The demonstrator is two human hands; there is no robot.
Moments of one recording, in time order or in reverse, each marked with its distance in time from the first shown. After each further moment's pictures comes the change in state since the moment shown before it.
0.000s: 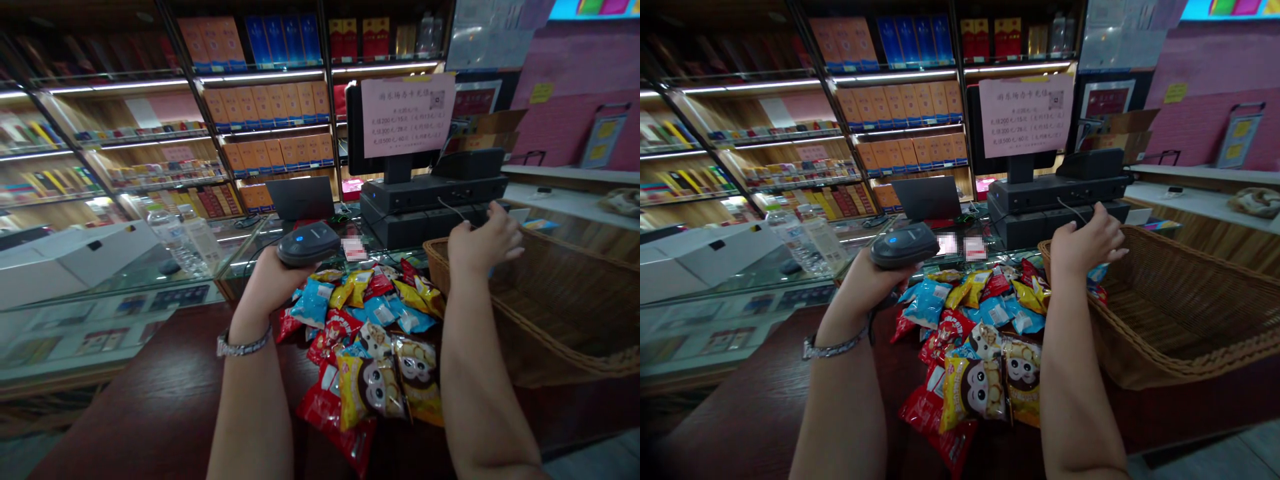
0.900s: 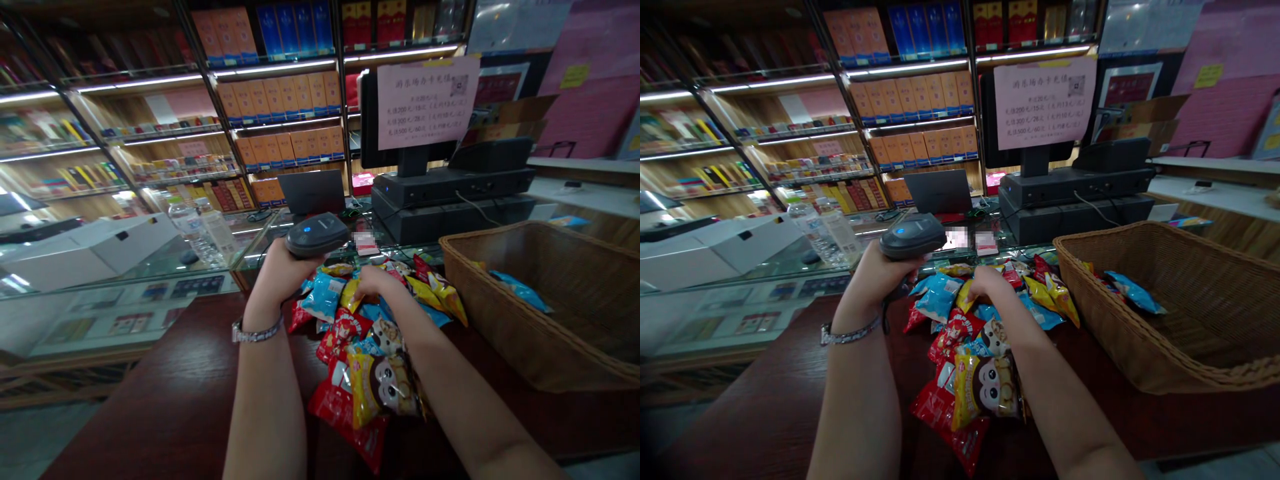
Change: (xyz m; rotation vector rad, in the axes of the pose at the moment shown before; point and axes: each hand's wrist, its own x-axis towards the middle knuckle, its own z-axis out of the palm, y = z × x) left_hand 0.001 -0.010 -0.004 -0.014 -0.011 0.021; right_hand -0.148 -0.036 0.070 -0.387 -1.613 -0.599
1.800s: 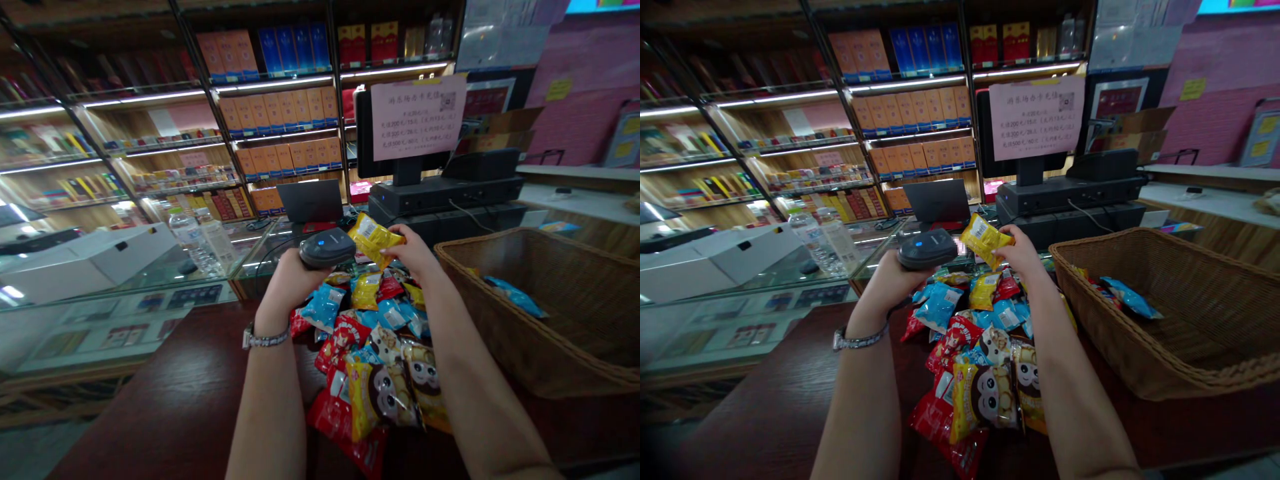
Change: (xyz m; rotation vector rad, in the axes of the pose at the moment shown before) left_hand 0.005 -0.001 0.012 0.080 -0.052 -0.005; right_hand -0.030 0.053 -0.060 1.102 0.619 -0.204
